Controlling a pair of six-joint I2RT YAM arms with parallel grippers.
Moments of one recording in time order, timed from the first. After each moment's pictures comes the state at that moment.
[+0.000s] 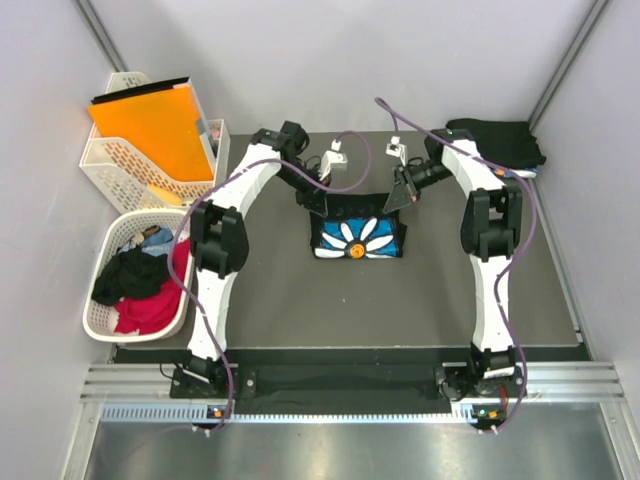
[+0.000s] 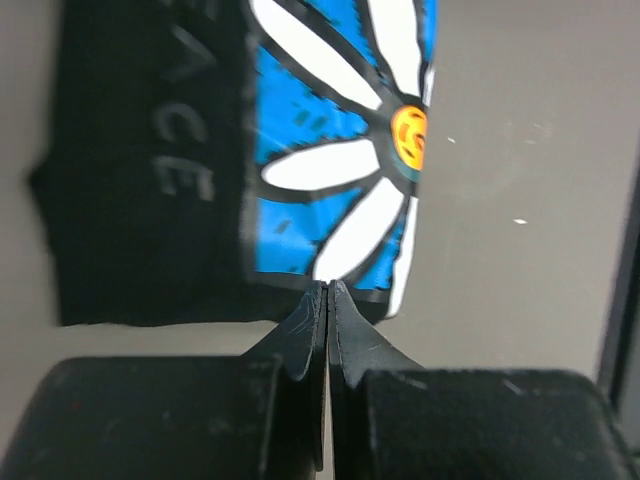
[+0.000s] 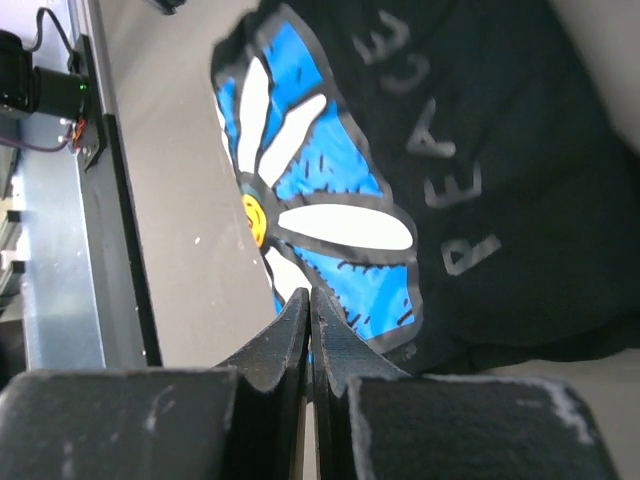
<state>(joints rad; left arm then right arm) -0.36 2.31 2.21 -1.27 0.80 0.84 0.13 2.41 2.15 -1.35 -1.05 -0.75</state>
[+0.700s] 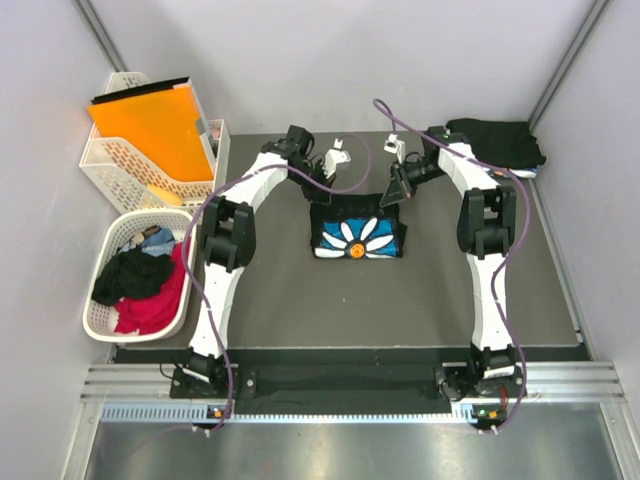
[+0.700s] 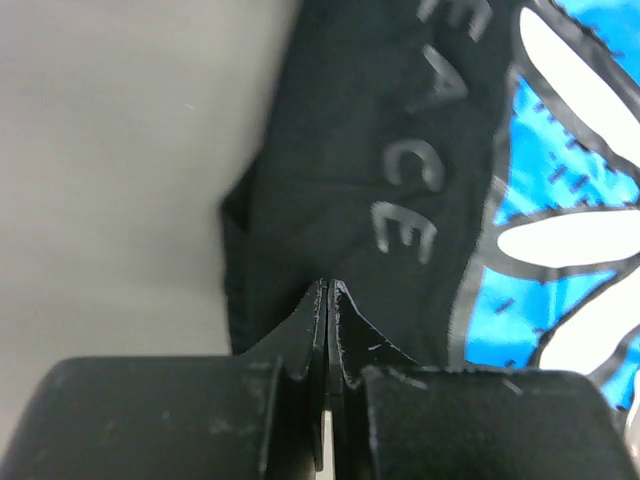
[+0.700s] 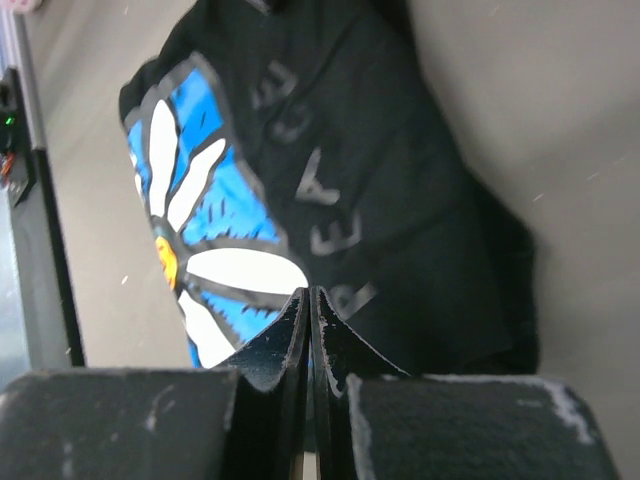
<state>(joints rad) -0.35 2.43 2.19 -0.87 0.66 0.72 0.14 2.47 2.20 -1.15 -1.02 -0.64</state>
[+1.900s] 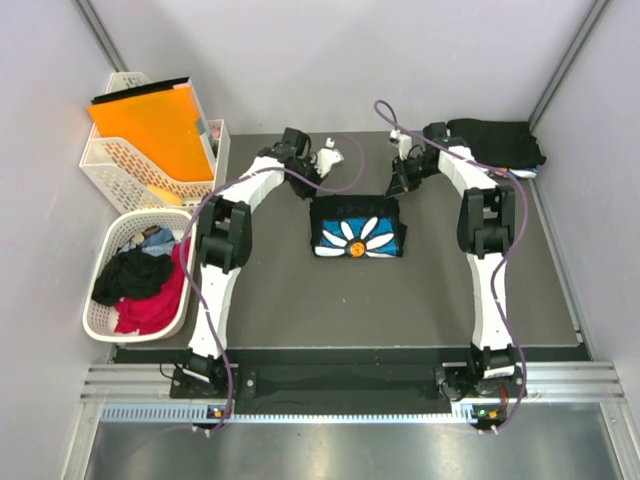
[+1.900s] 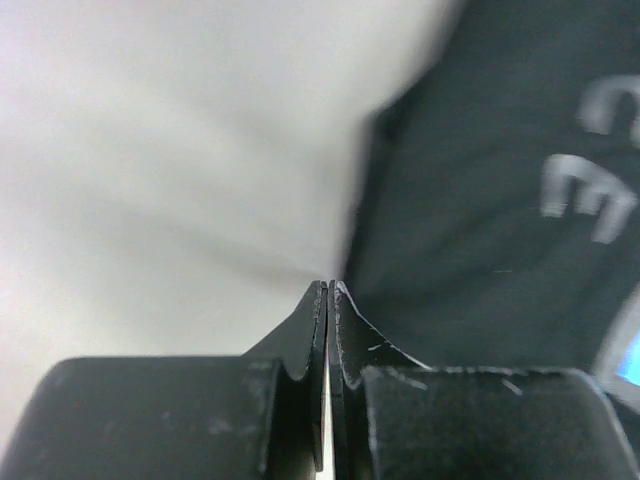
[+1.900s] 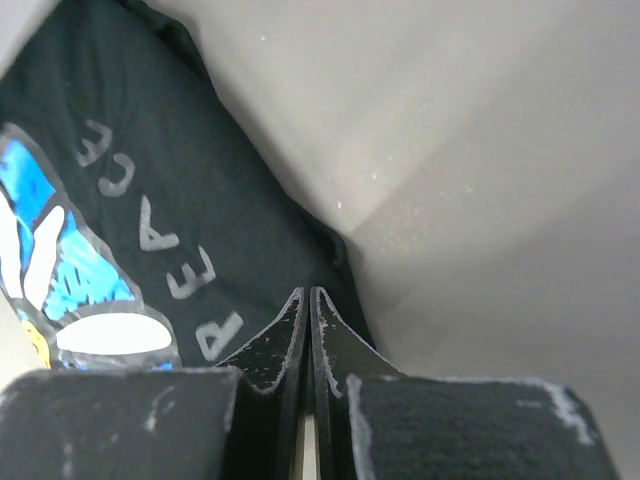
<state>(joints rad) -0.34 2.40 2.08 -0.70 0.39 0.65 0.12 2.51 2.18 -0.84 -0.81 -0.35</state>
